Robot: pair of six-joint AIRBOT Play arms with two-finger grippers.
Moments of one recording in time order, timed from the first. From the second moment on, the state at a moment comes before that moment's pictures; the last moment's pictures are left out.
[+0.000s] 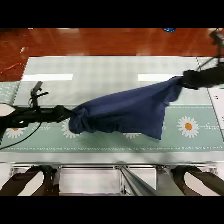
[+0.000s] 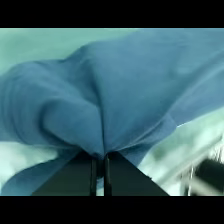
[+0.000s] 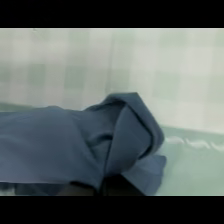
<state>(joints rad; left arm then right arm) 0.12 -0.95 0.56 0.61 -1.09 -1.15 -0.10 -1.13 1.23 -1.13 1.26 1.43</state>
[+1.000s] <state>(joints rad) 0.38 -1.11 0.47 0.71 -1.30 -1.22 -0.54 -0.97 0.63 -0.95 1.17 1.34</state>
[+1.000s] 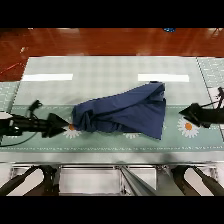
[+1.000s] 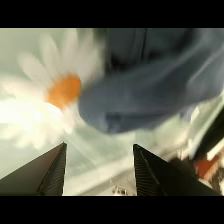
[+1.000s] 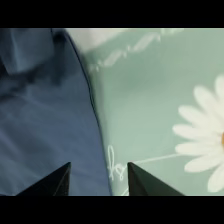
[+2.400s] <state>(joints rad) -0.04 -1.18 0.49 0.56 -0.80 -1.26 -0.33 -1.07 0.38 -0.86 1.17 1.33</state>
